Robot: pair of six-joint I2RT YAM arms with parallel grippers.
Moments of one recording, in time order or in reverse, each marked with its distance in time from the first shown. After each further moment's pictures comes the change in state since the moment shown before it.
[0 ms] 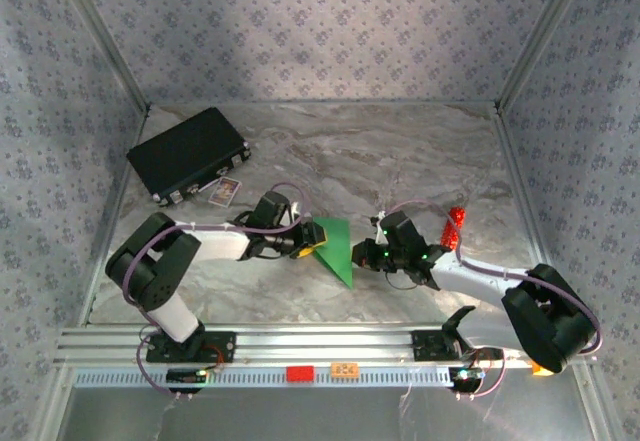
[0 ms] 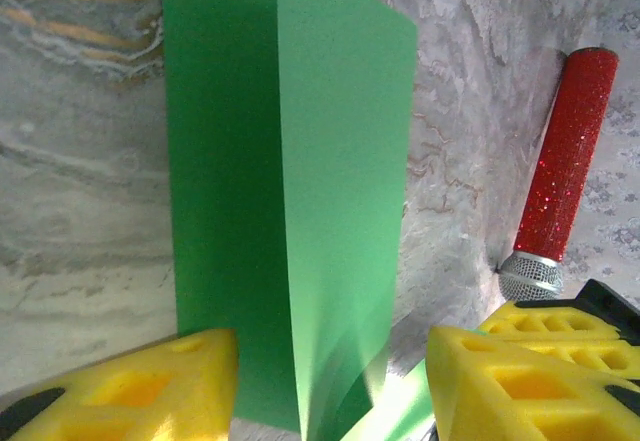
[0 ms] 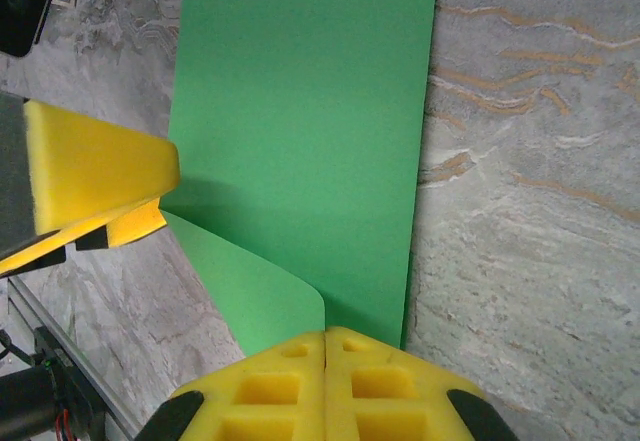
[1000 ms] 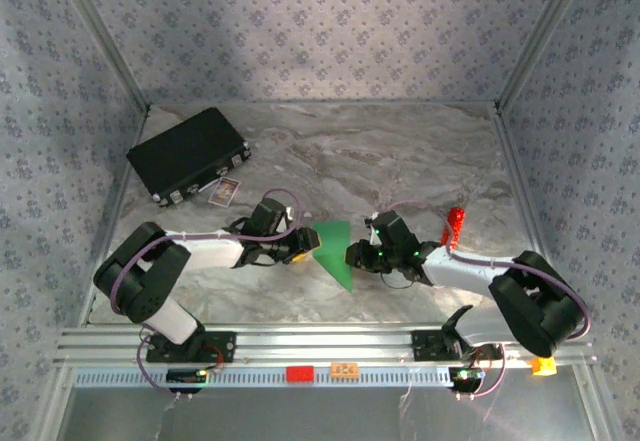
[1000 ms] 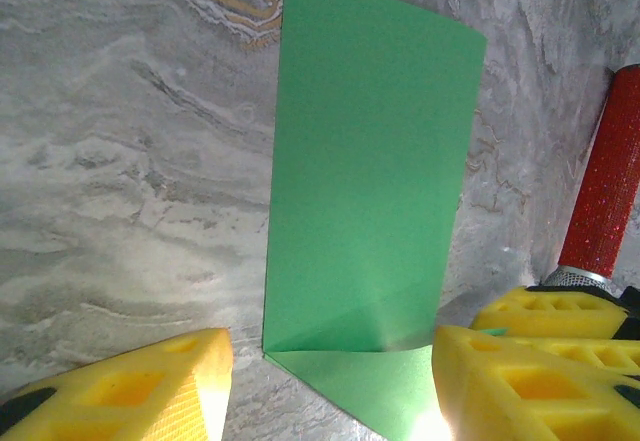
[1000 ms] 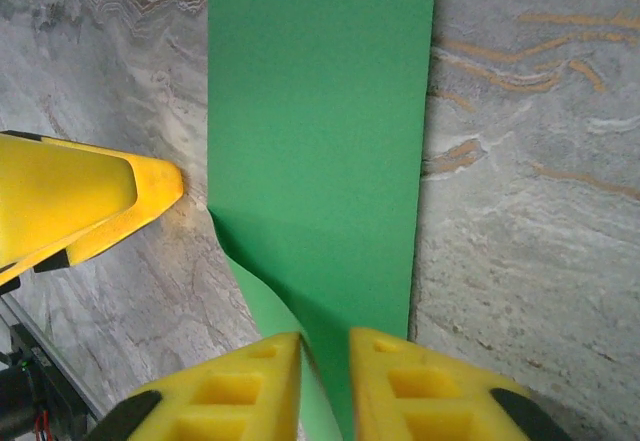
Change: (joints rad) left arm -0.024 -0.088 -0.070 -0.052 -0.116 0.006; right arm 0.029 0.091 0.038 -0.003 0.006 0.007
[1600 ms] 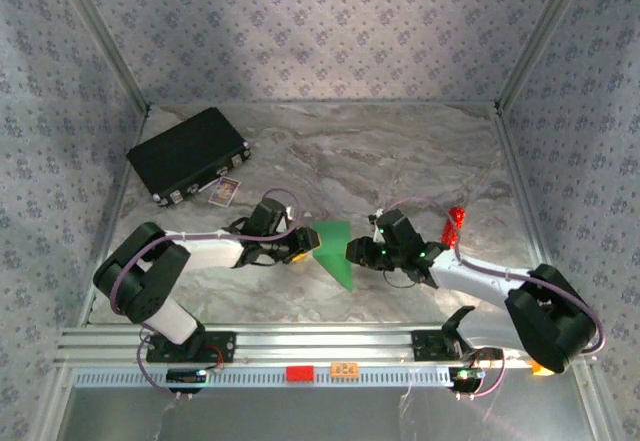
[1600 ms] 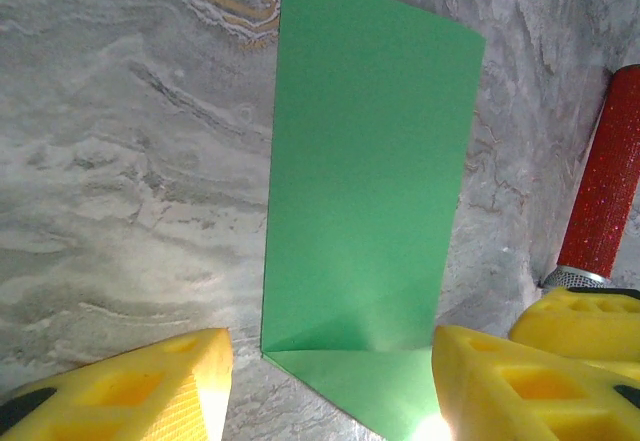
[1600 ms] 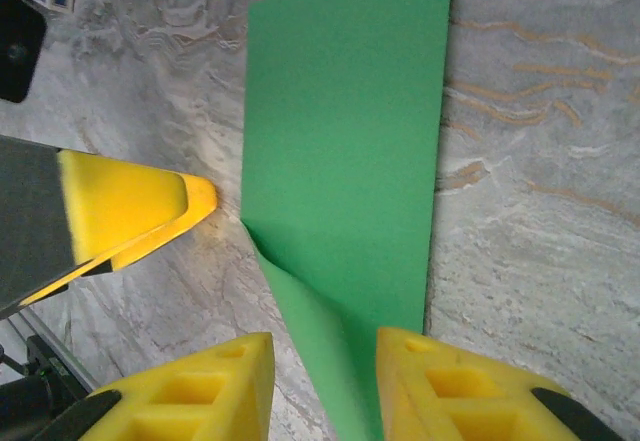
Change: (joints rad) left arm 0.000 -0.002 0.000 0.000 -0.001 0.000; right arm 0.000 -0.101 0.003 -0.053 0.039 0.004
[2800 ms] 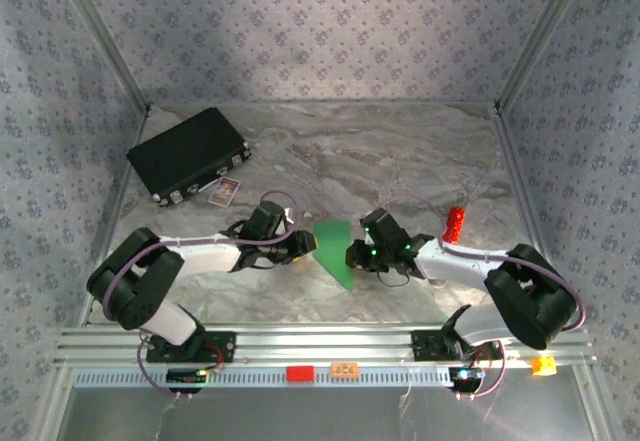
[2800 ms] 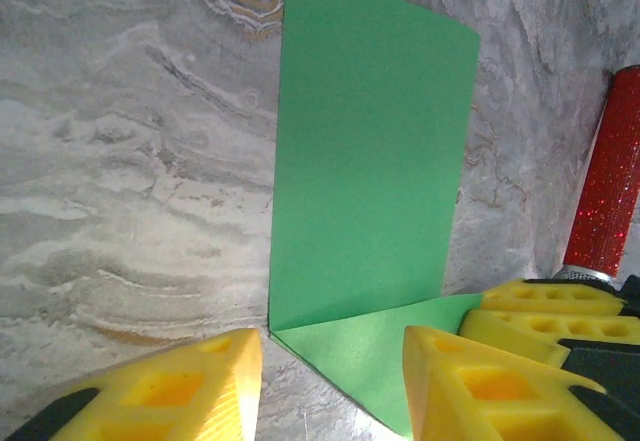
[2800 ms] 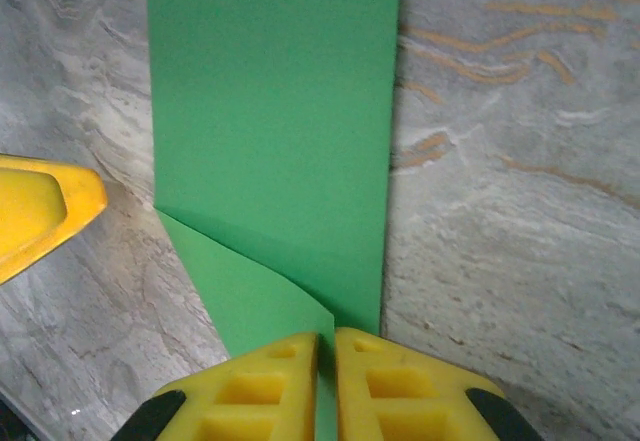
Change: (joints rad) left arm -0.012 -0.042 -0.027 -0.005 -0.037 0.000; right arm 0.041 0.146 0.084 -0.105 0.049 -0.026
